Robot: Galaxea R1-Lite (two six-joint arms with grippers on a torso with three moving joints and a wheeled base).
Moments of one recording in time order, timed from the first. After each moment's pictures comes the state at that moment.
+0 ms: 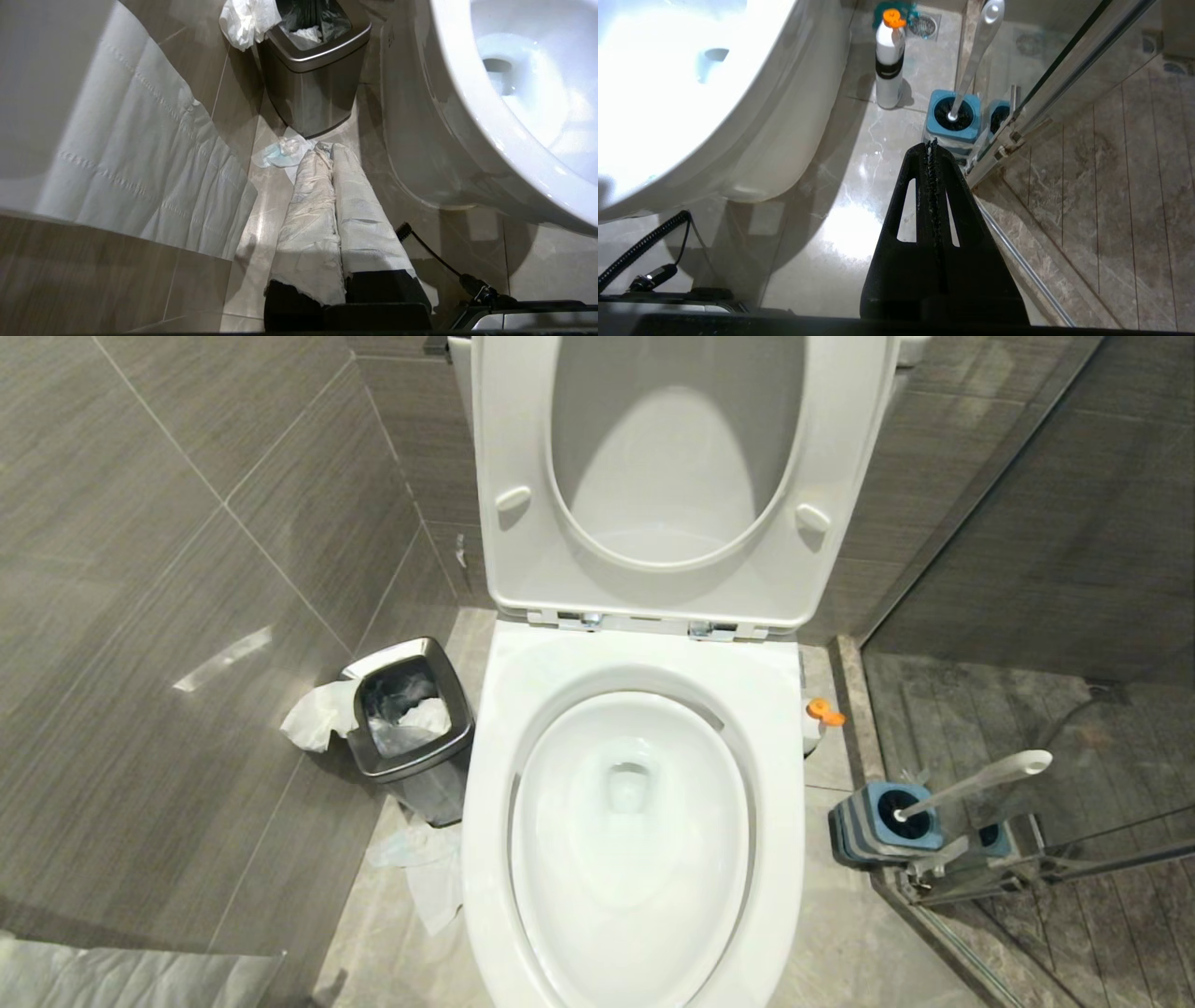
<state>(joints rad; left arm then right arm) 0.01 0.00 0.00 0.00 0.00 0.02 0.00 0.00 0.00 0.01 -0.02 -0.02</state>
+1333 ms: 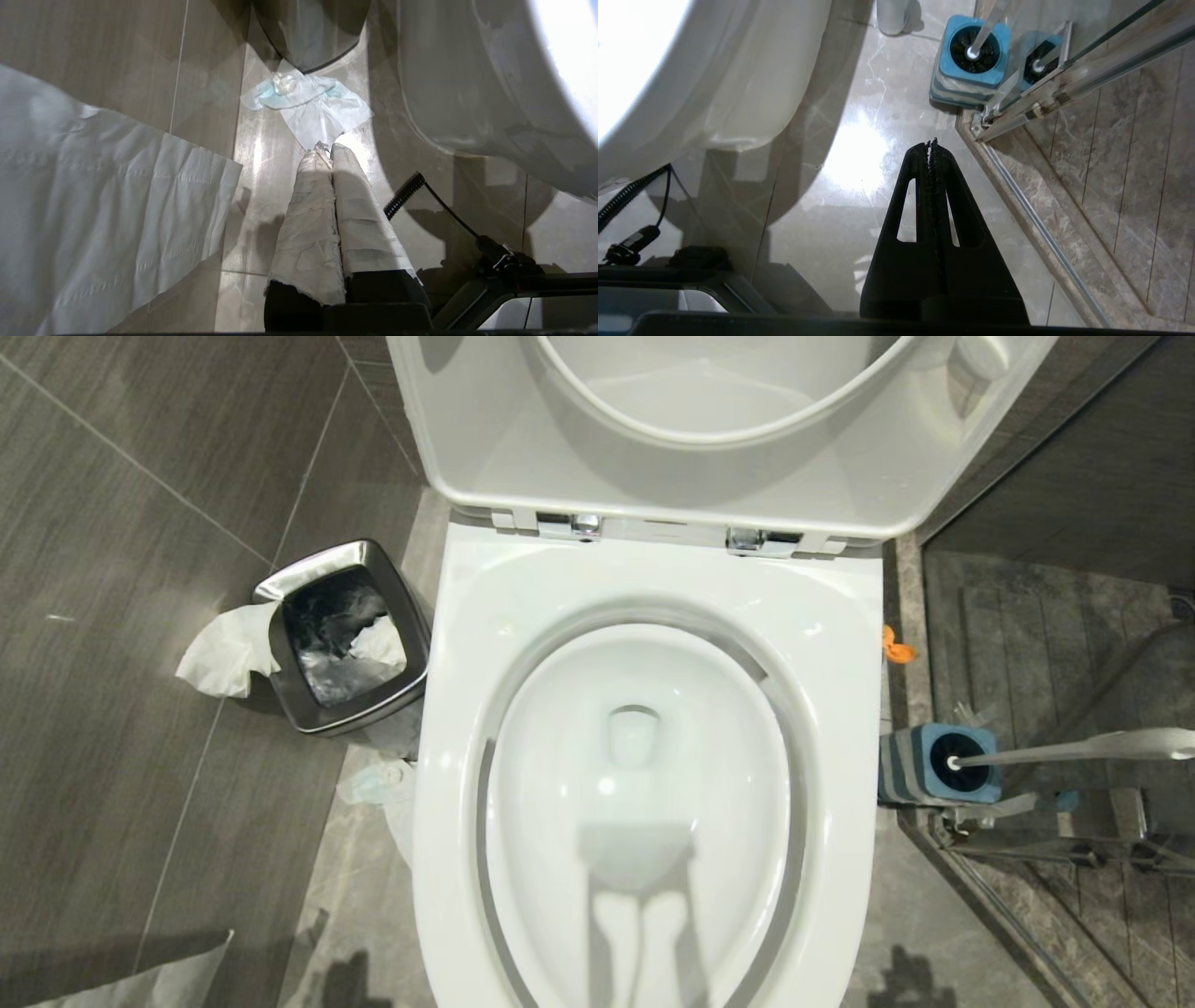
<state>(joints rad) 0.01 0.00 0.00 0.00 0.00 0.03 0.00 0.00 0.00 0.01 -0.02 -0.02</state>
